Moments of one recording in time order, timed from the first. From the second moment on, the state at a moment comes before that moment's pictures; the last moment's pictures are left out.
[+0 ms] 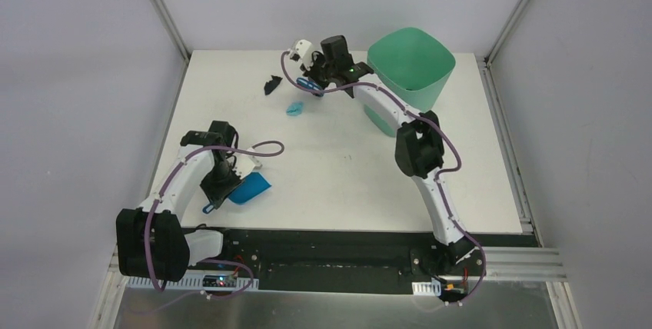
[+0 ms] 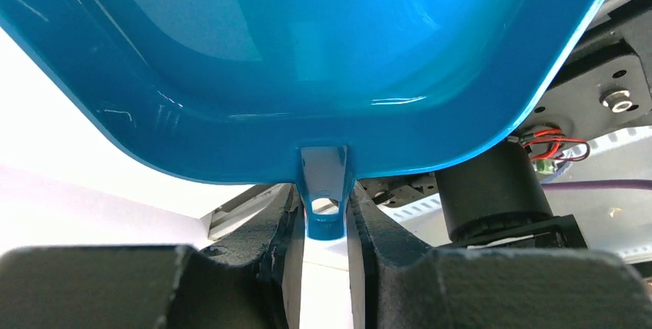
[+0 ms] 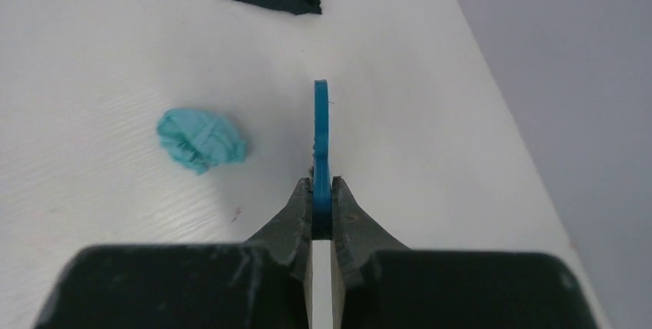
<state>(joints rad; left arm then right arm) -0.09 1.21 0.83 -1.26 -0.03 0.68 0.63 2.34 2.20 -0.44 -0.23 -0.47</state>
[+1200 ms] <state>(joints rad) -0.09 1.19 0.89 -1.42 -0.02 0.68 0.68 2.74 2.29 0.21 -0.27 -1.11</state>
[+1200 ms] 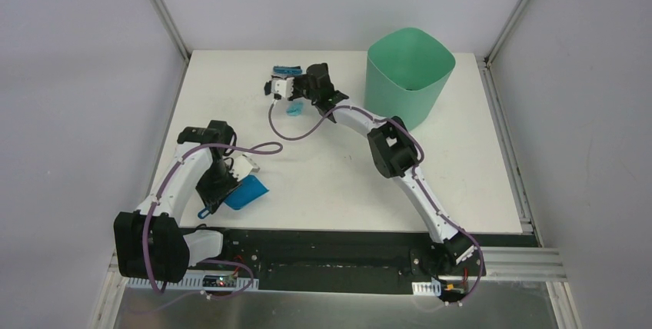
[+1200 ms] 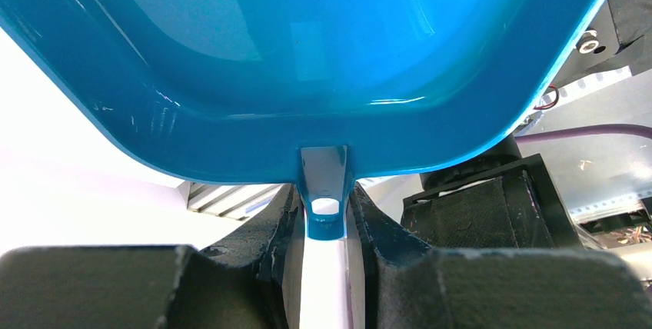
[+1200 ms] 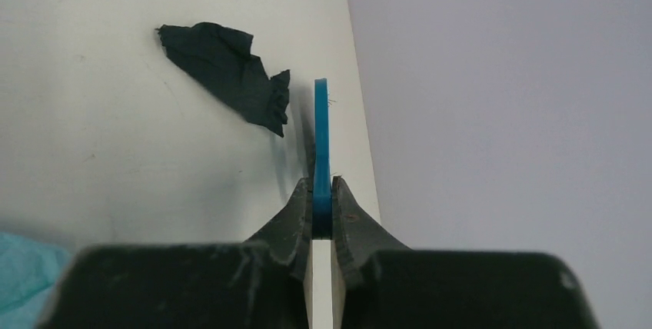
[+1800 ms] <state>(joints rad) -0.09 1.13 0.89 -1.44 -0.02 0.68 0.69 2.51 2.18 -0.25 -0.61 -1.35</state>
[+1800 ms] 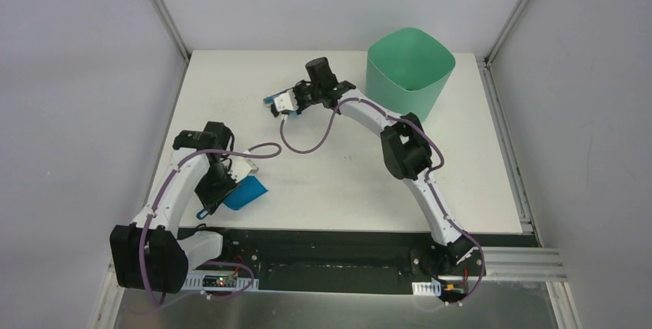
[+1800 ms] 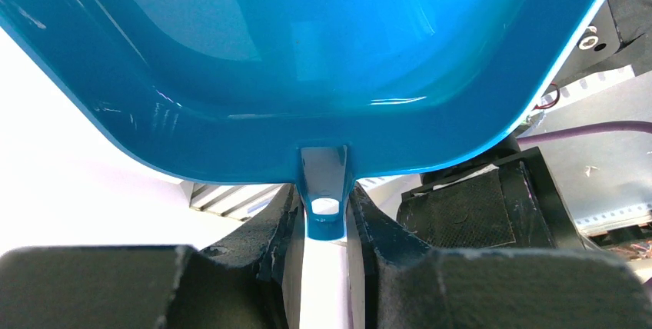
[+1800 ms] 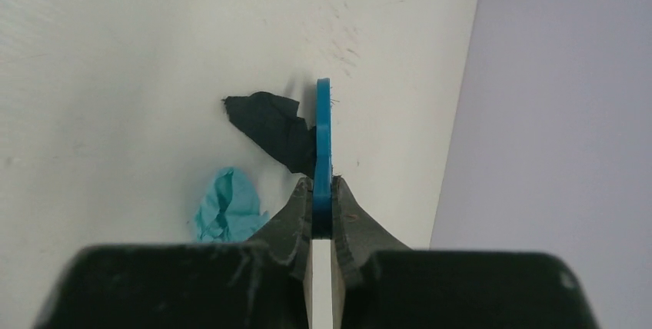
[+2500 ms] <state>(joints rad) -0.09 1.13 0.90 -1.36 -0.02 0.79 0.73 1.92 1.71 -0.77 -0.39 -1.14</state>
